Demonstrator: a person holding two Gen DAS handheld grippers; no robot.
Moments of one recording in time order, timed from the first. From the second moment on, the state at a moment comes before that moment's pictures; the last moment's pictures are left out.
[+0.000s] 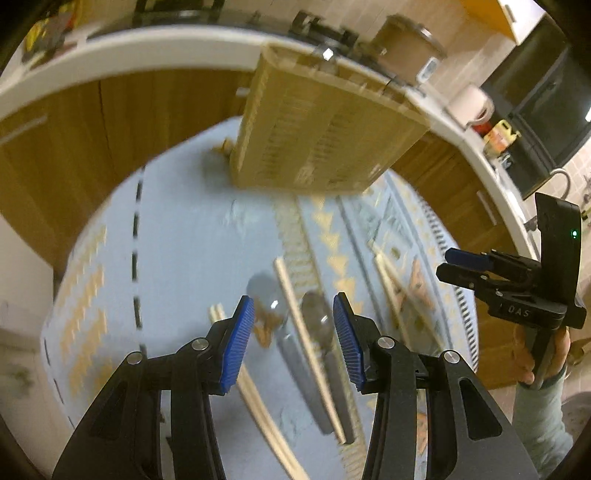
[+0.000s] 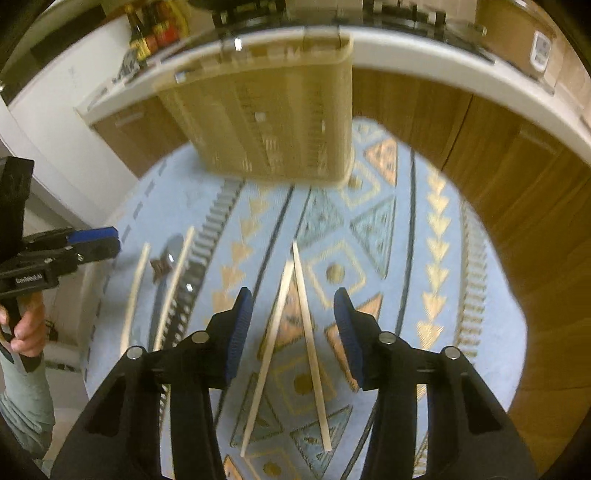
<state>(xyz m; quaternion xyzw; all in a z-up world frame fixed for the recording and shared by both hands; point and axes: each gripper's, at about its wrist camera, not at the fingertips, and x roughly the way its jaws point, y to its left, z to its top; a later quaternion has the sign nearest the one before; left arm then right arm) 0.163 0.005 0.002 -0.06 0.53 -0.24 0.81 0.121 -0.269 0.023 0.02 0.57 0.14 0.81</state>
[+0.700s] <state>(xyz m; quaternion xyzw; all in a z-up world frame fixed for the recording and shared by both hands) 0.149 0.016 -0.053 0.00 0.56 -0.18 0.81 0.126 -0.251 -0.021 0.03 0.62 0.16 0.77</state>
